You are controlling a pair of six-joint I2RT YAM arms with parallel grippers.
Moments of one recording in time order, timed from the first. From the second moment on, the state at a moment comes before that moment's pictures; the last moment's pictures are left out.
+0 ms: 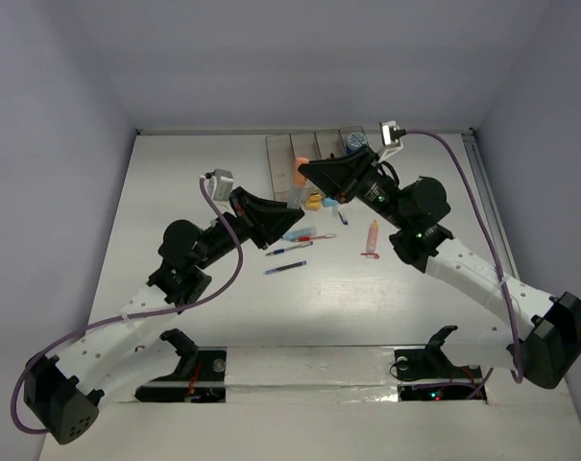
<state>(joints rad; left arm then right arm) -0.68 0.86 0.69 0.54 0.36 -0.65 0.70 1.22 1.00 0.73 -0.36 0.93</state>
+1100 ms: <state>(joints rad) -0.71 0.89 0.77 0.55 0.46 -0.69 0.70 1.14 0.97 0.76 -0.44 0.86</state>
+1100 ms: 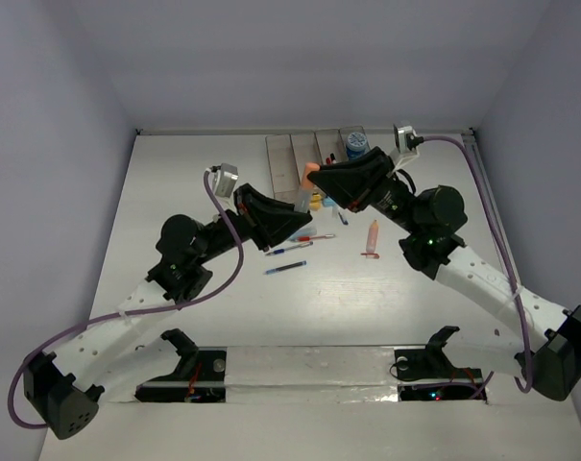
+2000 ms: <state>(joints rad) -0.73 0.95 0.91 0.01 0.53 -0.59 0.82 1.08 0.69 0.82 -0.19 0.82</state>
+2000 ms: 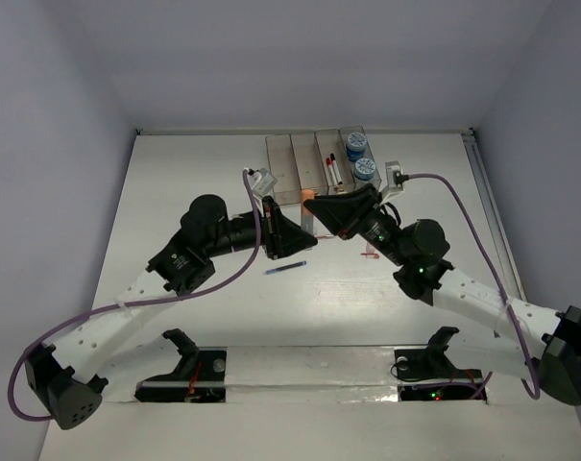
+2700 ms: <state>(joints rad) -0.74 0.90 0.95 -0.10 0.46 -0.52 0.85 1.10 0.72 0.79 -0.19 0.81</state>
